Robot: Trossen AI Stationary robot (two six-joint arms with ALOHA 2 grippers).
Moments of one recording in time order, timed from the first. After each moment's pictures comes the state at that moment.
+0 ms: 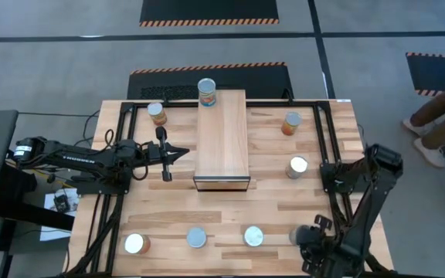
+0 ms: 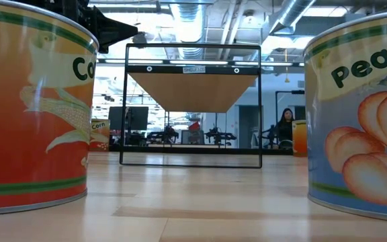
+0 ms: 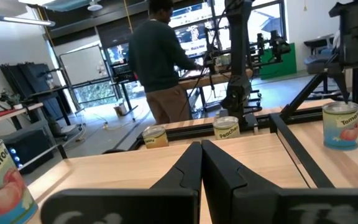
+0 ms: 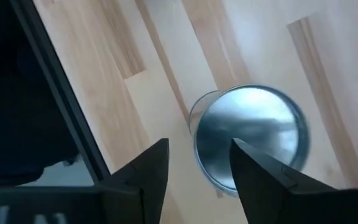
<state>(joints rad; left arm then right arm) 0.04 0.85 0.25 0.69 -0.12 0.22 1.06 1.71 1.34 -1.13 0.27 1.47</state>
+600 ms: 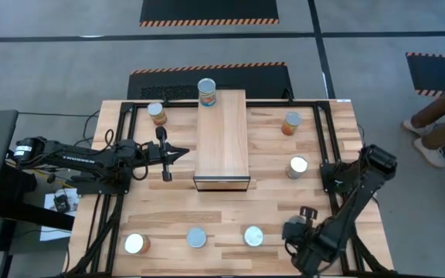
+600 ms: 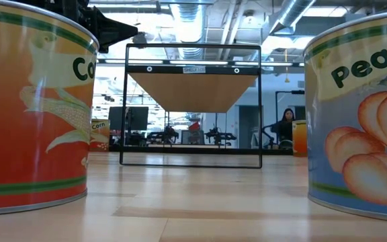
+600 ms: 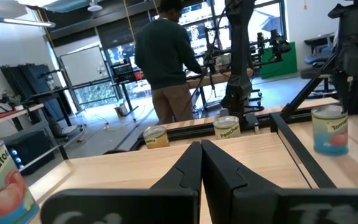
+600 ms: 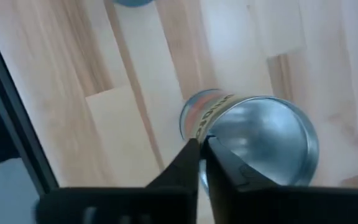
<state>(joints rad) 0.04 0.85 0.25 0.69 -0.12 0.24 0.91 1.75 1.34 -1.13 0.21 1.18</state>
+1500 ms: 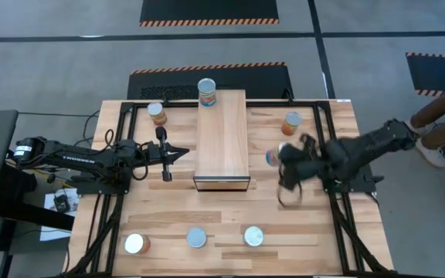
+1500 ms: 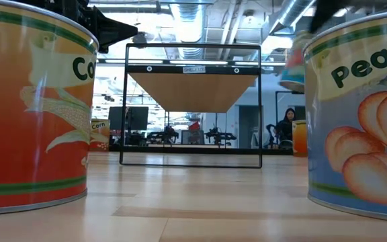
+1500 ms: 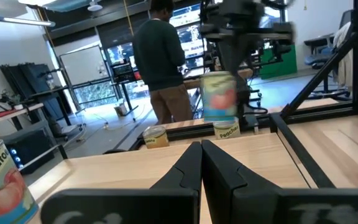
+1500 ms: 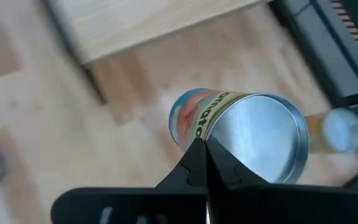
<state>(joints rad) 0.04 0.85 0.25 0.69 -0.12 0.23 0.31 1.30 1.35 -1.30 0.57 0.64</state>
